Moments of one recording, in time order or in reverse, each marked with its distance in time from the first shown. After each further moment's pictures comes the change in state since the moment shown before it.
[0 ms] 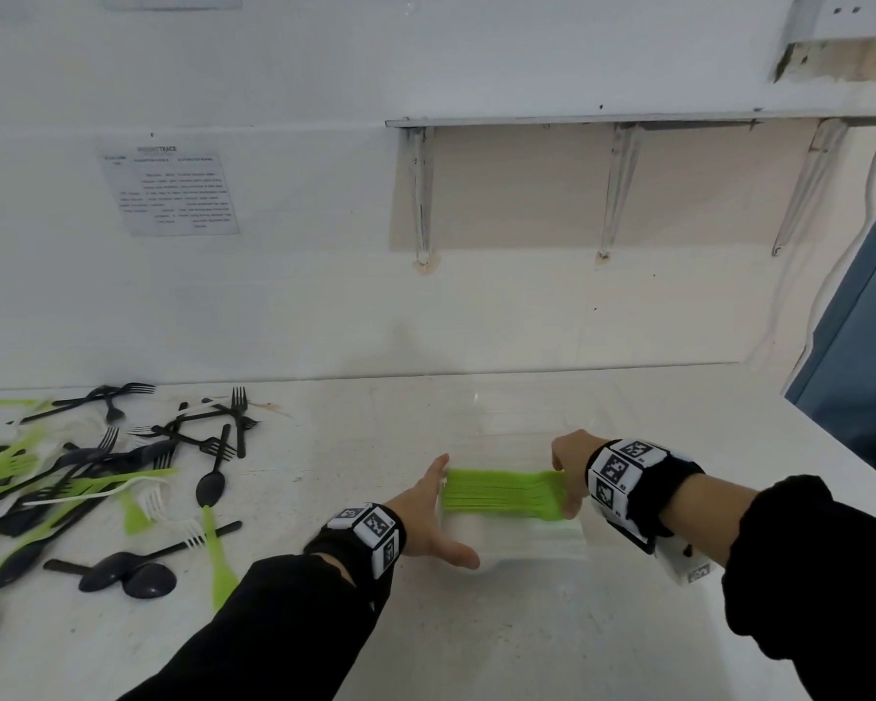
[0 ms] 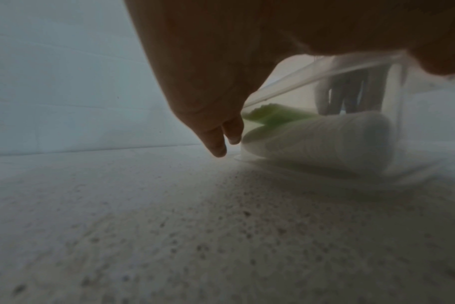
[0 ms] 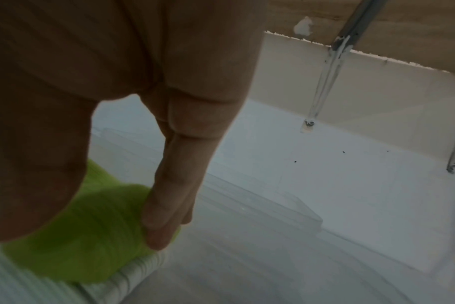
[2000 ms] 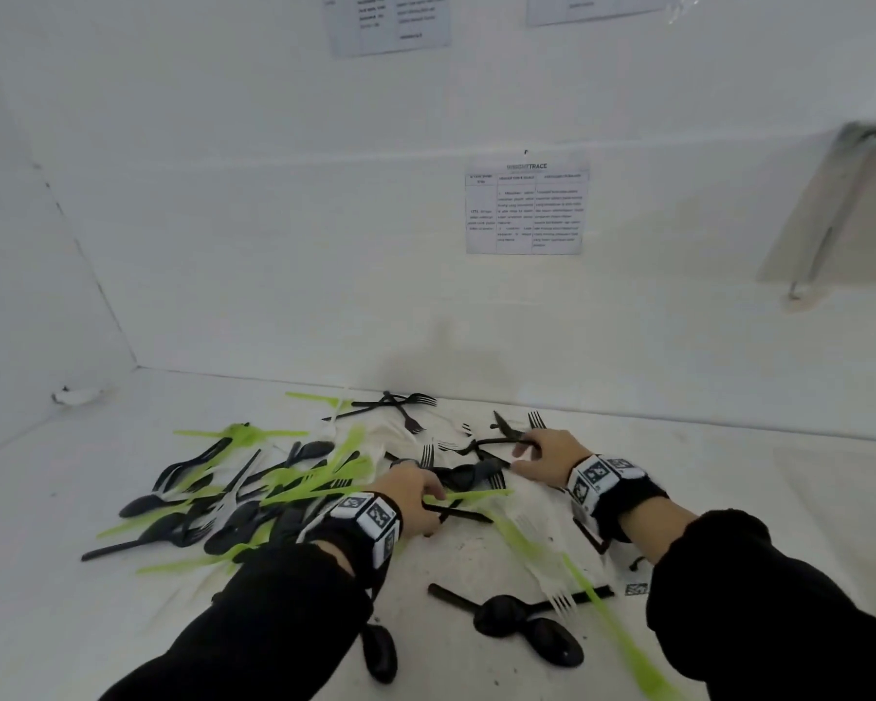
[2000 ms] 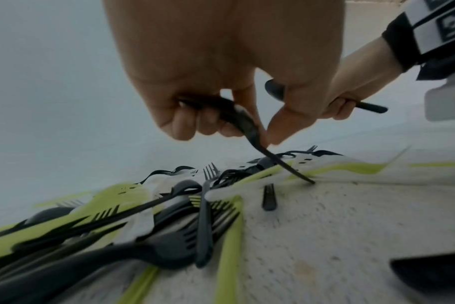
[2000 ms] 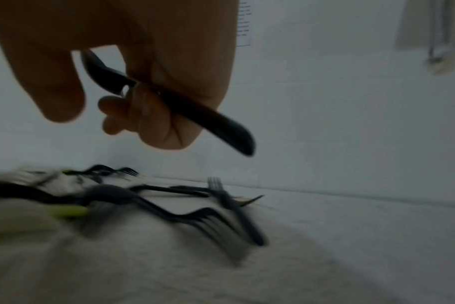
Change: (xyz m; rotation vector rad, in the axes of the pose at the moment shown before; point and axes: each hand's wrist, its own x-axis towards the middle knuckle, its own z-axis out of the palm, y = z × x) left_hand -0.146 -0.323 -0.261 0.283 0.352 -0.244; right_hand 0.119 -0.429 -0.123 0.614 0.296 -0.435
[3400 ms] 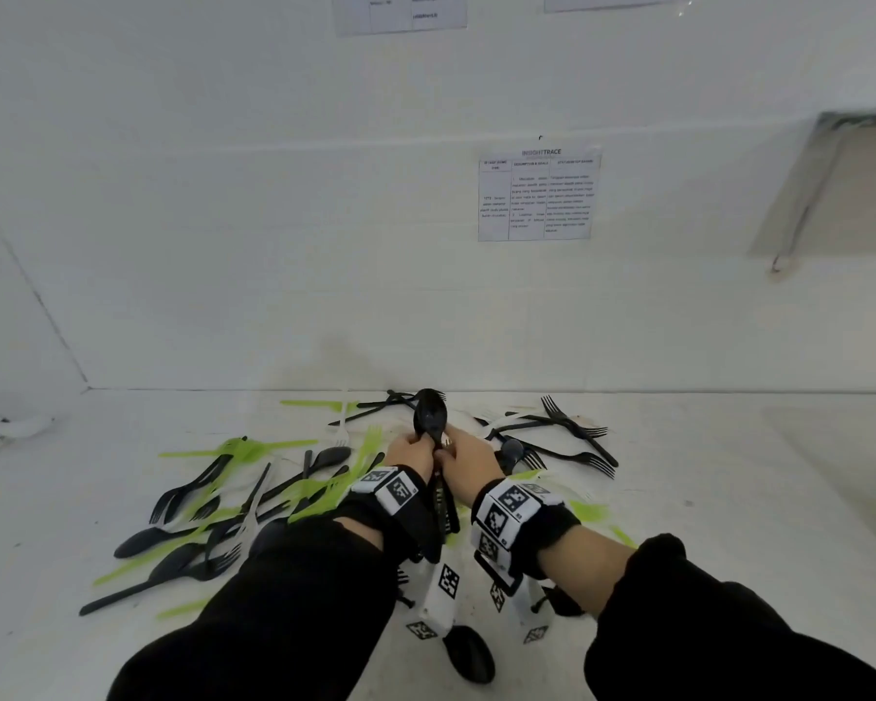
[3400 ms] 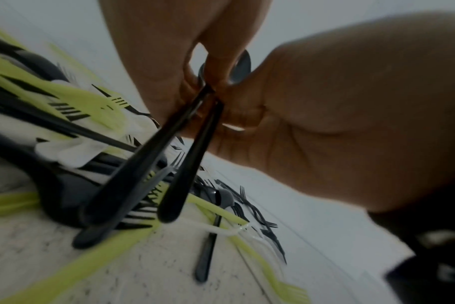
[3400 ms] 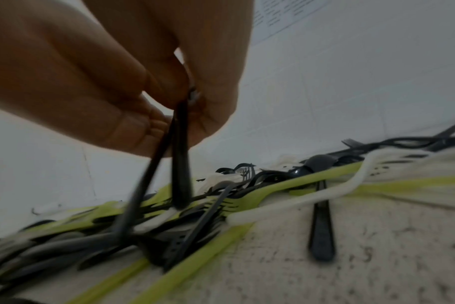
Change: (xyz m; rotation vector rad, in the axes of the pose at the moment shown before) left_hand 0.033 -0.044 -0.015 -1.017 0.222 -0.352; right_hand 0.007 -0.159 0.091 0.405 0.263 0.124
